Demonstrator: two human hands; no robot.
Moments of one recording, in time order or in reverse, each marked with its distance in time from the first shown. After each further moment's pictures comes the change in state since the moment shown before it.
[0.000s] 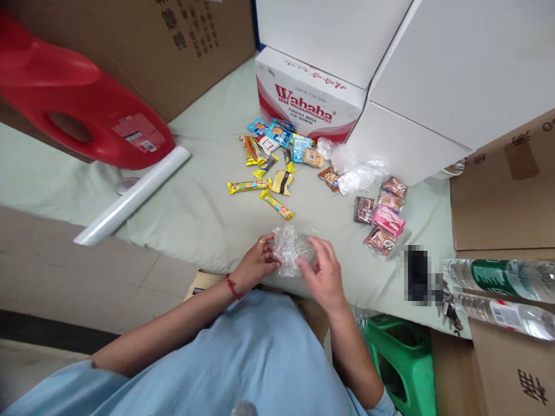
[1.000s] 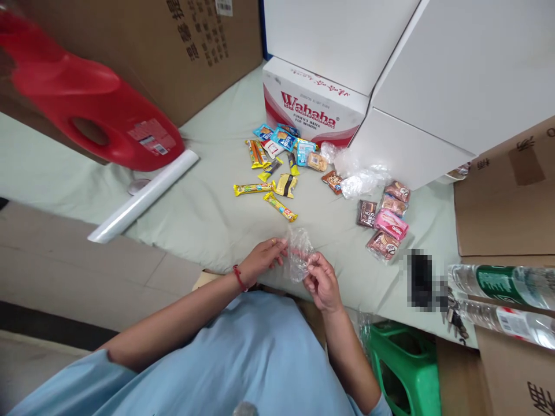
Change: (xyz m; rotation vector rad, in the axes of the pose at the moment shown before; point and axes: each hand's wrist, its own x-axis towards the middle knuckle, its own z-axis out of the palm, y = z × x) left_hand 0.012 0.021 0.009 0.188 0.056 -0.061; right_hand -0.009 0.006 0.022 1.086 -0.114 0.562
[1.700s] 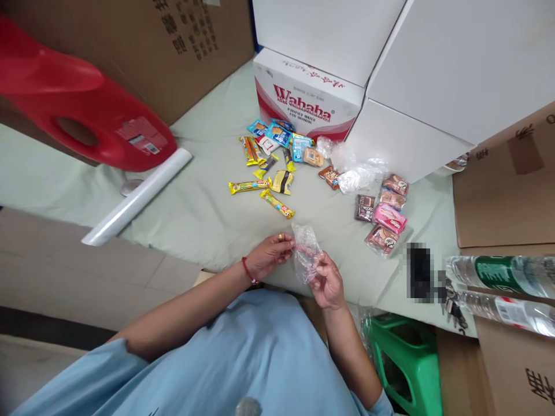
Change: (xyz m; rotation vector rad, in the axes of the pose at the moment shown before) left_hand 0.007 0.012 0.019 -0.336 -0.197 -0.140; right_hand -0.006 0.002 -0.014 0.218 -0.026 -0.046
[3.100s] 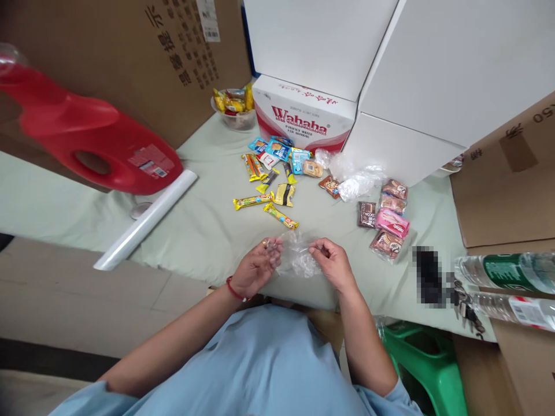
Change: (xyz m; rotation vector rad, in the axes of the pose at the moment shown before) left_hand -0.026 0.016 -0.025 -0.246 0.051 0.219; right_hand 0.053 -0.033 0.017 -0.859 0.059 -0.229
